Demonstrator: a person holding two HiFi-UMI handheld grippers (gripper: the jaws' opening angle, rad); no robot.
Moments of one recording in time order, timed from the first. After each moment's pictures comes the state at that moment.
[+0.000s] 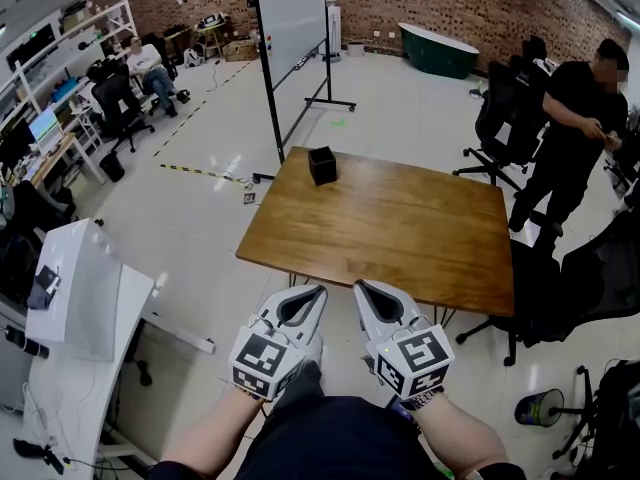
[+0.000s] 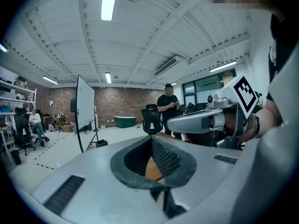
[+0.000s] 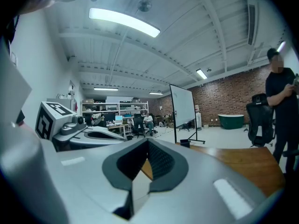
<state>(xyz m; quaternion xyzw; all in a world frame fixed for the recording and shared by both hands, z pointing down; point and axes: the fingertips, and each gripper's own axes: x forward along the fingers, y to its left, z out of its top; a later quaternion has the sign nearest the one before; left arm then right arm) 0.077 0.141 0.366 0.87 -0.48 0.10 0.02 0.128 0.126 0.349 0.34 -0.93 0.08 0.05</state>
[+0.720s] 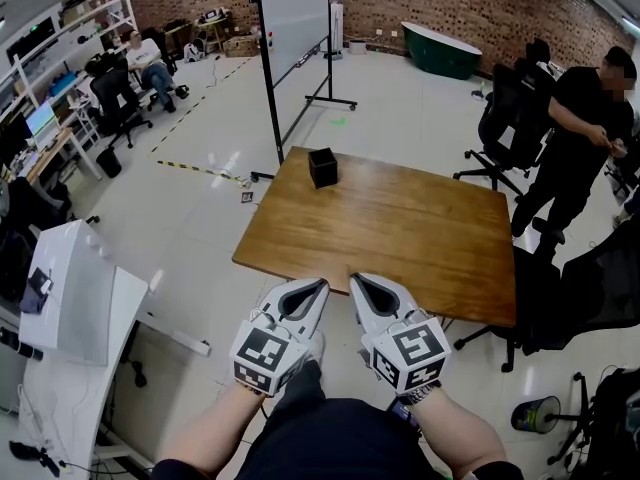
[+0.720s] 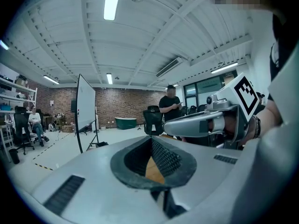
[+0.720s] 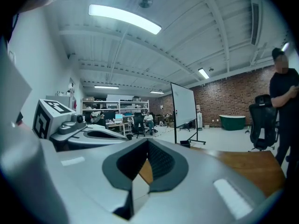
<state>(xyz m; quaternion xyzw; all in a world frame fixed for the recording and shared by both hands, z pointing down) 0.066 0.096 0.368 0.87 -0.48 0.09 0.02 0.106 0.082 0.355 0.34 -0.94 0.07 0.06</state>
